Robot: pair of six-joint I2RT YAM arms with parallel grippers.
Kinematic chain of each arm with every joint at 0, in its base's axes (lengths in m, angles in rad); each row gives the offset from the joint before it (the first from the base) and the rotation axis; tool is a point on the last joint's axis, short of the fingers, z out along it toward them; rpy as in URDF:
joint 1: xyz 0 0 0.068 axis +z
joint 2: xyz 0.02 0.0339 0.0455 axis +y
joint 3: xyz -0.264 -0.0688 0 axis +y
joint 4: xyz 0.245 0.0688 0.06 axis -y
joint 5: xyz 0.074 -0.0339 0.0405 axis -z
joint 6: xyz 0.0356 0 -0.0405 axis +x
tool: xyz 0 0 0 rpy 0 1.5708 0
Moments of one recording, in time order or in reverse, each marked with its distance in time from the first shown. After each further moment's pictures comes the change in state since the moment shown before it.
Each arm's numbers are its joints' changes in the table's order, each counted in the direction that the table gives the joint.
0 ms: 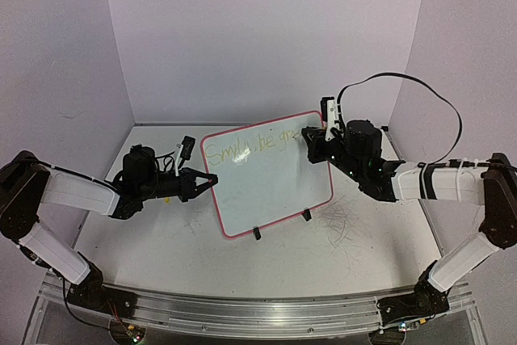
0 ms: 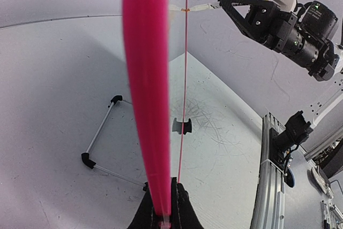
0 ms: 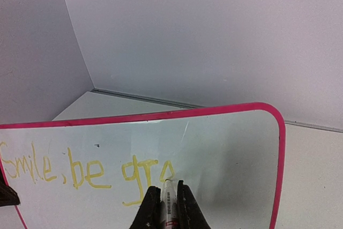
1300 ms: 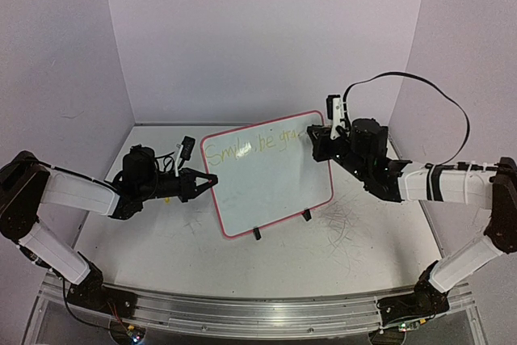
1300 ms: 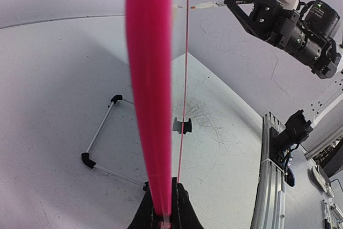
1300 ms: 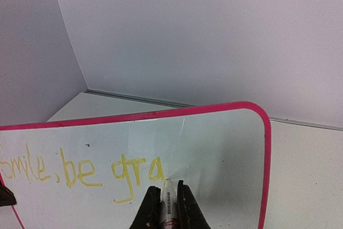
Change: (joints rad) left arm 0.000 -0.001 0.003 0.001 0.000 0.004; right arm 0.000 -0.050 0.010 -0.038 0.029 0.000
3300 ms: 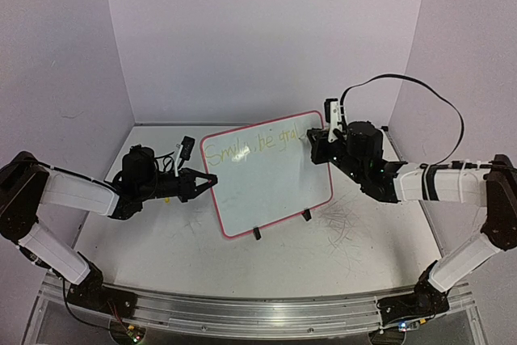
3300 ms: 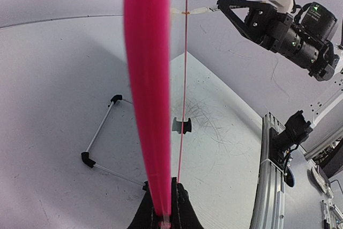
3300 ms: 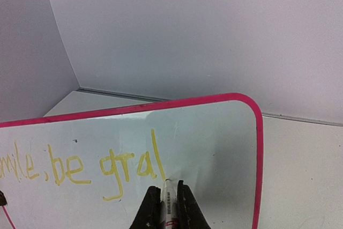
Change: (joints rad) left arm 0.000 -0.006 0.002 -0.003 -0.001 -0.004; right arm 0.000 0.032 0.004 0.007 0.038 0.000
